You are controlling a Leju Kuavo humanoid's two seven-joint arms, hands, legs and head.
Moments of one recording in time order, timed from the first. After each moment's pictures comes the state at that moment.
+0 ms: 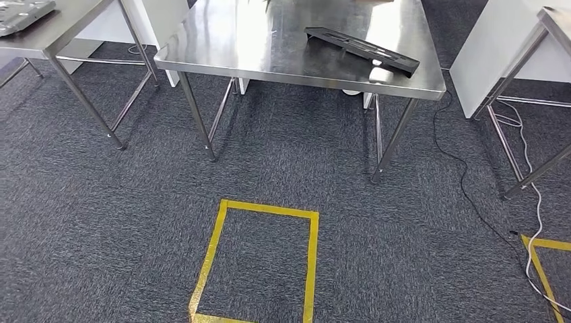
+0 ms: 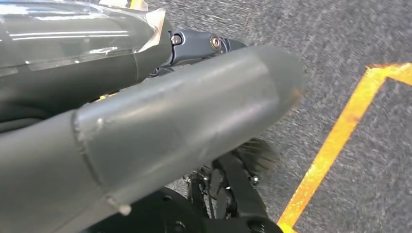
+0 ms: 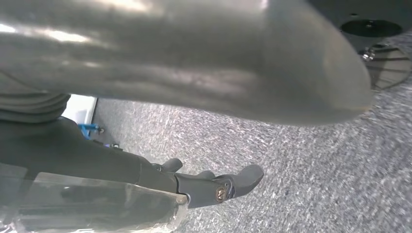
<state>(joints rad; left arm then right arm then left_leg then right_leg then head) -0.06 -0.24 1.22 -0.20 -0.63 0.07 -0.34 -0.07 0.09 0.22 -0.16 0.55 -0.19 0.26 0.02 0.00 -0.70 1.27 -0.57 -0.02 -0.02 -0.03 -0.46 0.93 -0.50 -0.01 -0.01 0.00</state>
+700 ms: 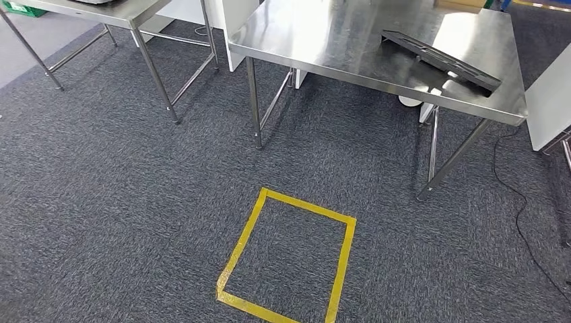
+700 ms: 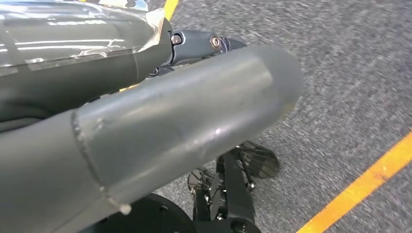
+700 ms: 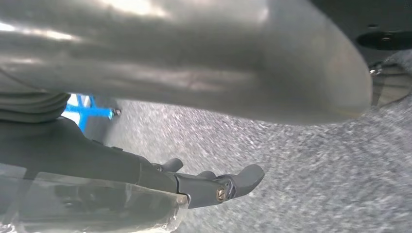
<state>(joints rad) -0.07 -0.24 1.22 -0.20 -0.65 0.06 -0.27 -0.07 0.09 0.22 -0.16 0.57 -0.15 0.26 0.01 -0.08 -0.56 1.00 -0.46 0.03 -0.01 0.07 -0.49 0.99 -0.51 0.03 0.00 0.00</state>
